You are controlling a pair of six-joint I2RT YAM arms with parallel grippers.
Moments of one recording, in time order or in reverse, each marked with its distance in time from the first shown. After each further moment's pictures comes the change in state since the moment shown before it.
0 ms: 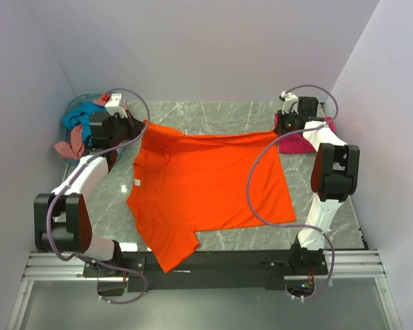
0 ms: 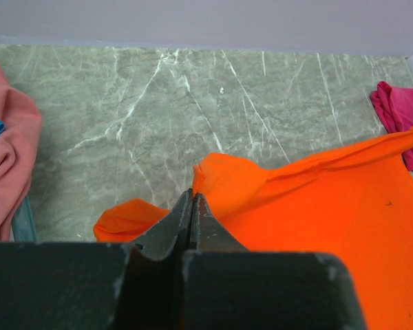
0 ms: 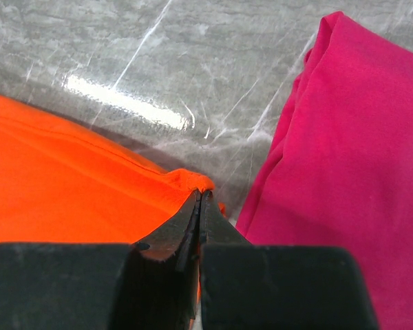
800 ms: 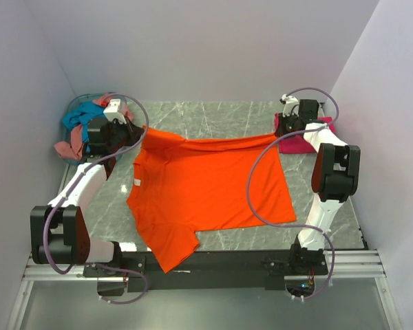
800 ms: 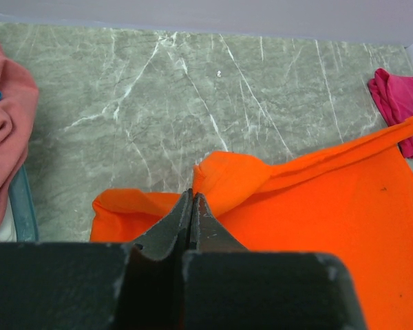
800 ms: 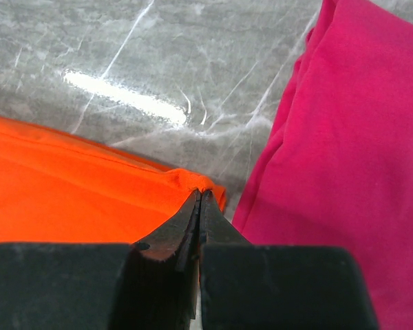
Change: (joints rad) left arm 0.001 -0.101 -0.074 -0.042 -0.001 0.000; right arm -0.010 -0.005 -0.034 0.009 -0.002 -0.008
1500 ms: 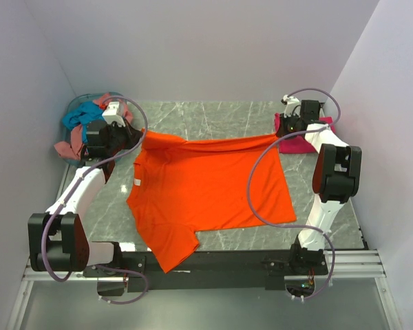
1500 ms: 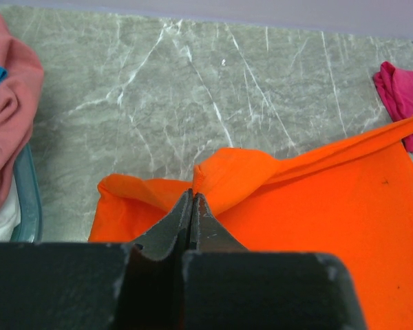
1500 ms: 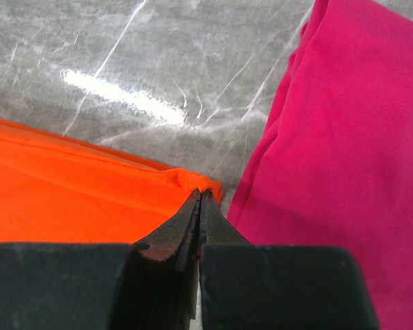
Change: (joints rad) left arm 0.000 -0.053 -0.026 -0.045 -0.018 0.000; right arm -0.012 -0.010 -0.014 0.001 -0.005 -0.011
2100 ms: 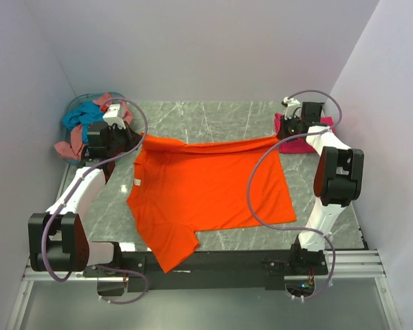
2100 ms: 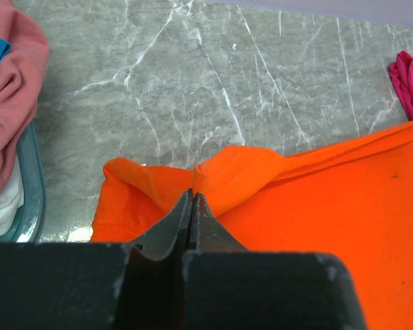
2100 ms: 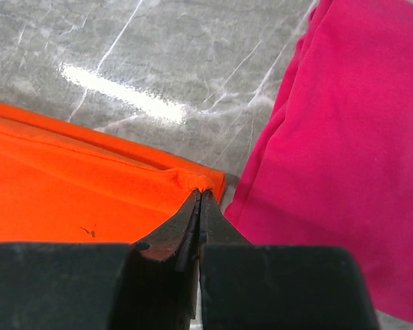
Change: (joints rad) left arm 0.000 0.000 -0.008 -0.049 -0.023 0.004; right arm -0.004 -0.048 -0.056 -0.001 -0.008 -0.019
